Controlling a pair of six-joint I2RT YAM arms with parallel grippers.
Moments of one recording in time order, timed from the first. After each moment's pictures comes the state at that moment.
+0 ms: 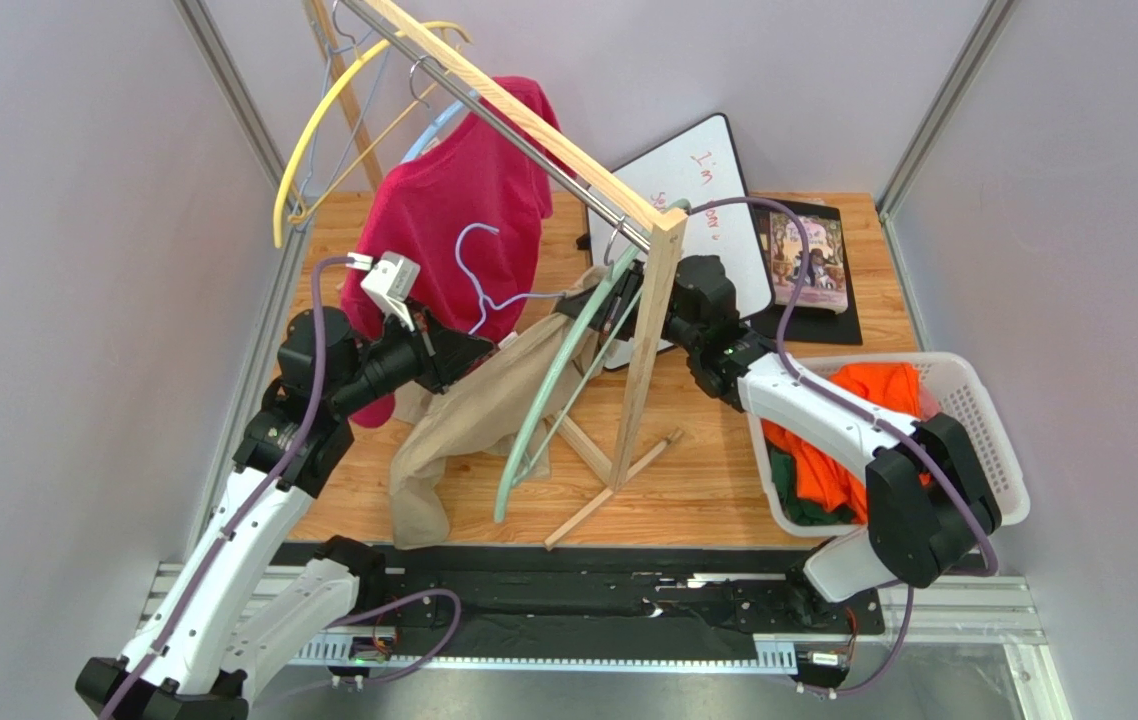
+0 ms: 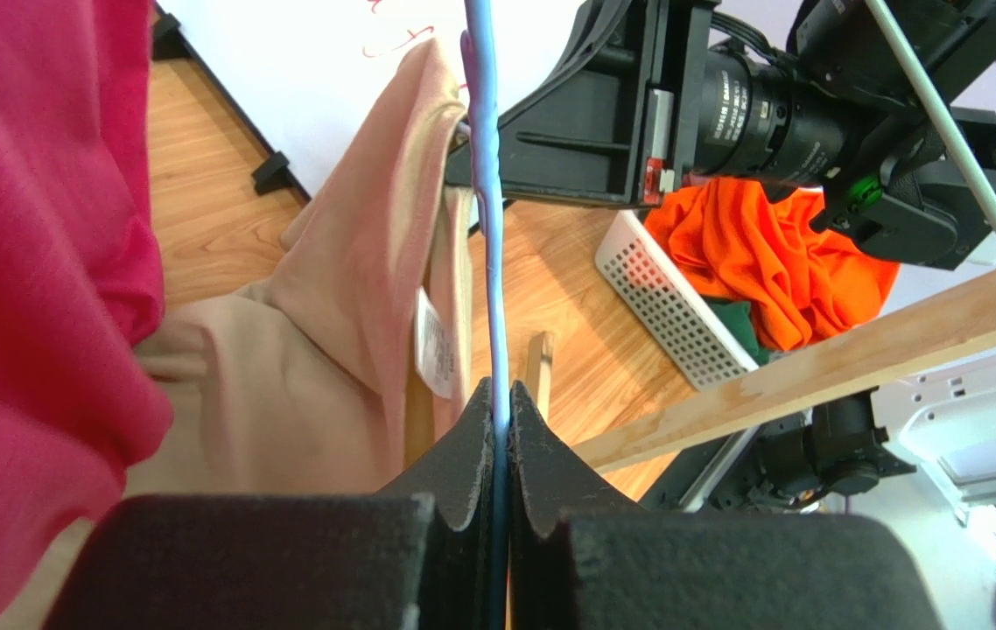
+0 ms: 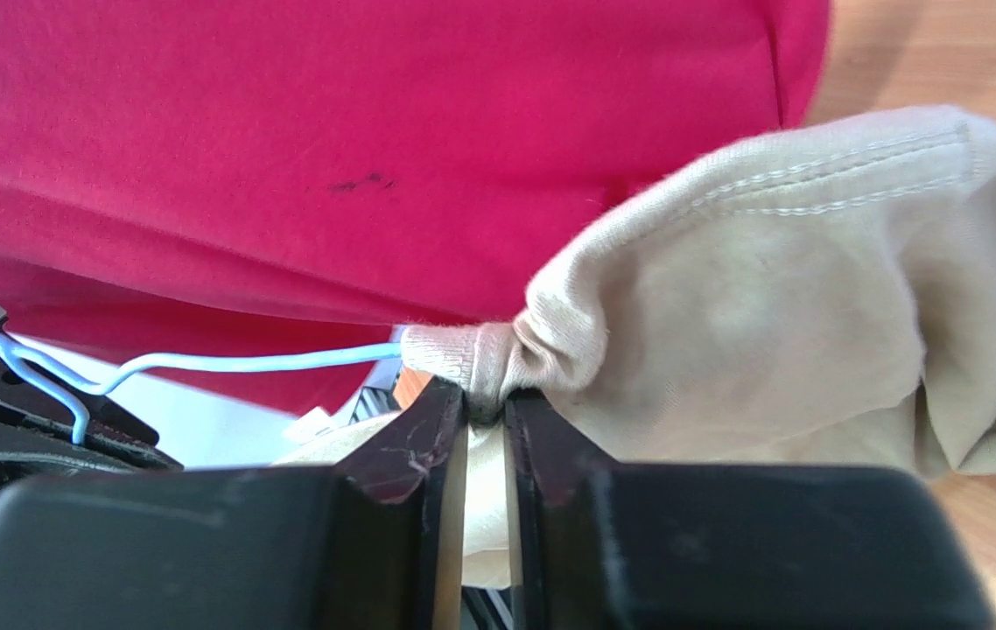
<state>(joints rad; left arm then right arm) -0.35 0.79 0.88 -0.26 0.47 -0.40 0.58 1.48 1.00 0.32 -0.36 0.90</state>
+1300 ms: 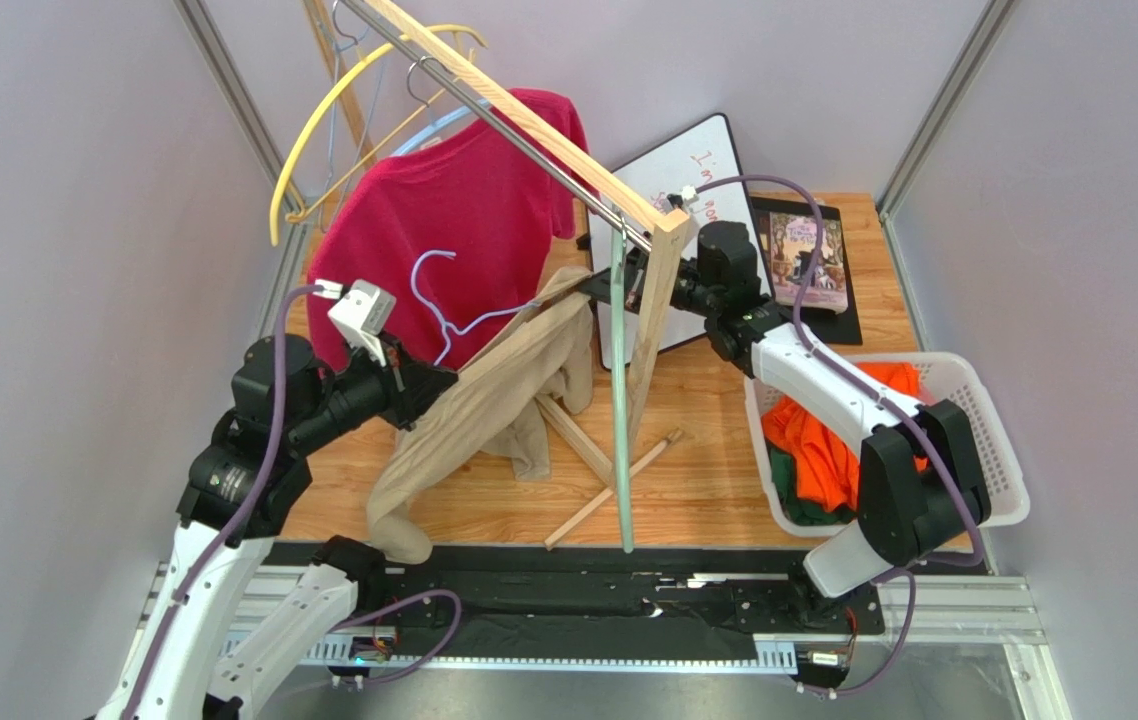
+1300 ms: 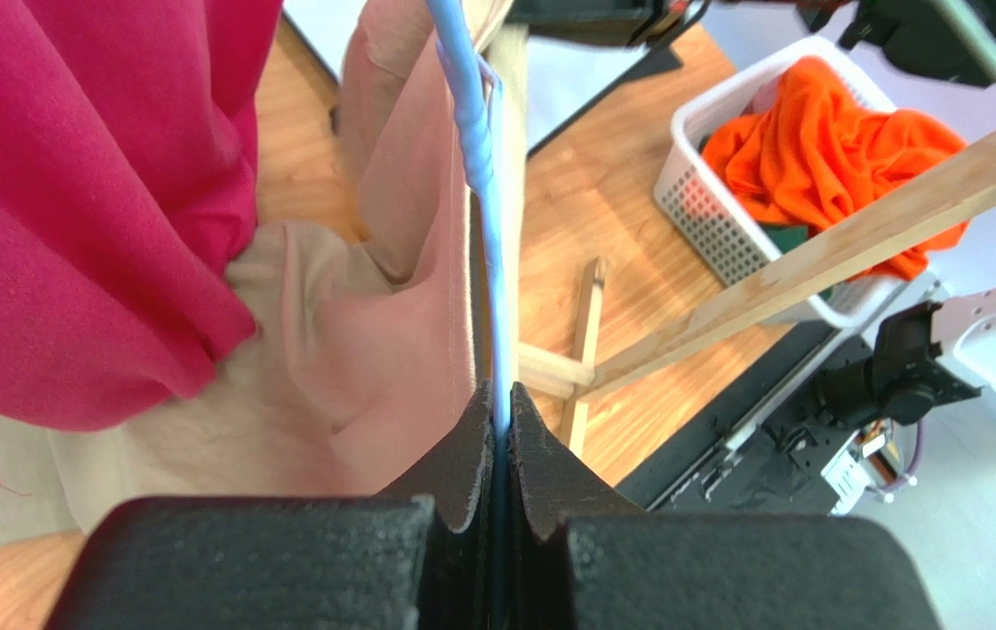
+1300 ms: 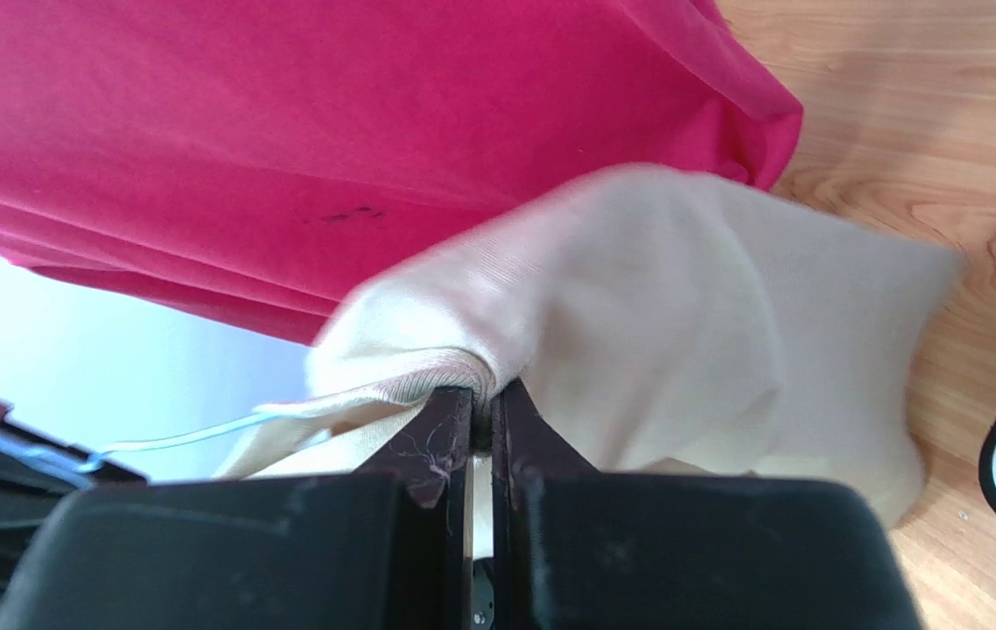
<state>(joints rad) -0.35 0.65 1.02 -0.65 0.39 -0.25 0.45 1.54 1.12 0.20 -0.54 0.91</state>
